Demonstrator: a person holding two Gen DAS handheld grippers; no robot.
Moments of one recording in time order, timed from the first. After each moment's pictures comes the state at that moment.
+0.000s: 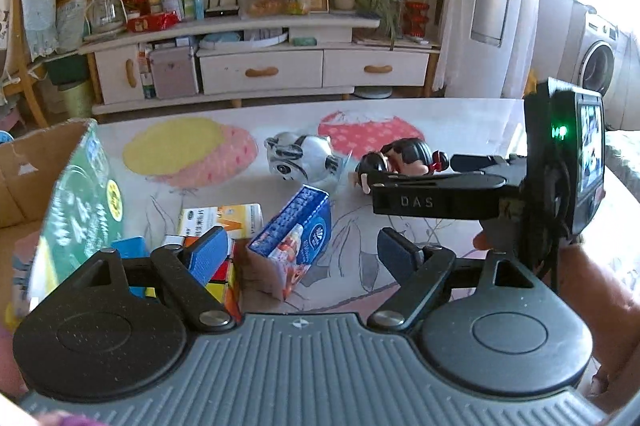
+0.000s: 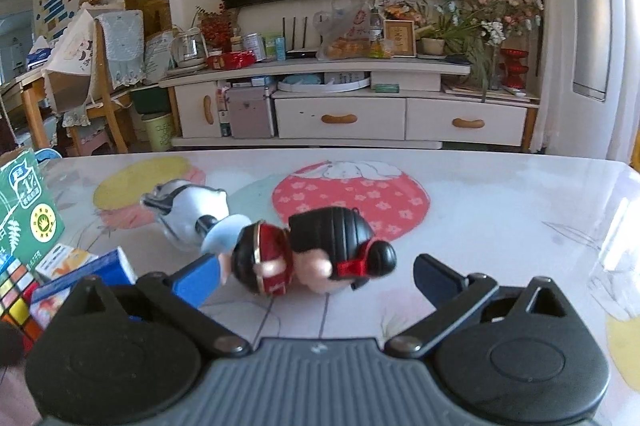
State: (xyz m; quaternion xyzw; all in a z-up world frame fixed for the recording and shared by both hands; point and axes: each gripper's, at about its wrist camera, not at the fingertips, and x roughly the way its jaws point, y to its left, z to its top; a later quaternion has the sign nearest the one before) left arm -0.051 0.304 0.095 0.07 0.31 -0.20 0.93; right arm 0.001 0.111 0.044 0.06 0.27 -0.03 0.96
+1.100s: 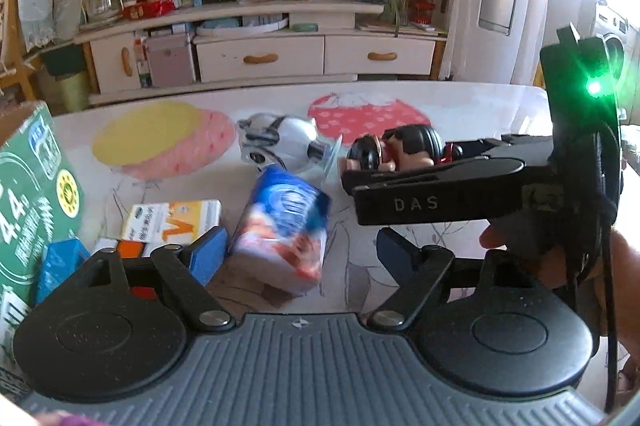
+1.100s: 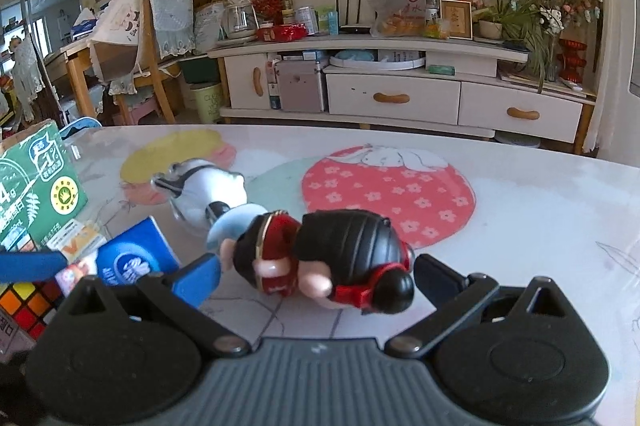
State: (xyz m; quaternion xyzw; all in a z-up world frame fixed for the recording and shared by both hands) left arm -0.006 0.265 0.058 0.08 0.33 -0.19 0.92; right arm 0.023 0.100 0.038 0.05 0.30 0.05 0.95
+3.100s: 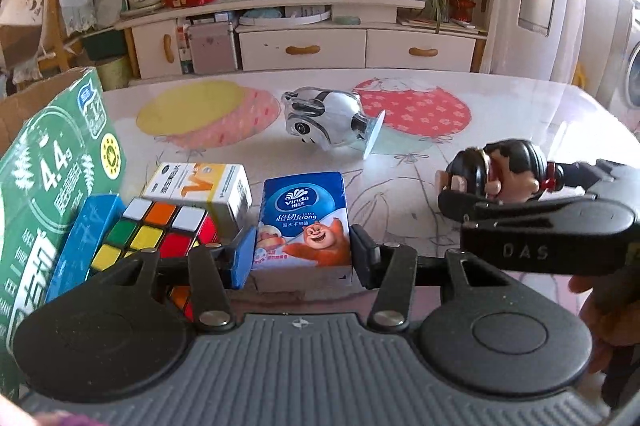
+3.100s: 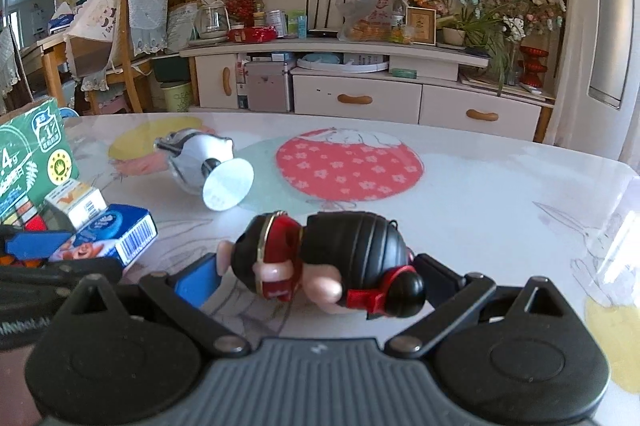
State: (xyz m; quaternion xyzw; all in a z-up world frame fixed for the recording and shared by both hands) left arm -0.022 0.275 0.050 0.07 0.33 -0.12 0.93; right arm -0.035 0.105 0.036 0.03 0.29 -0.01 0.96
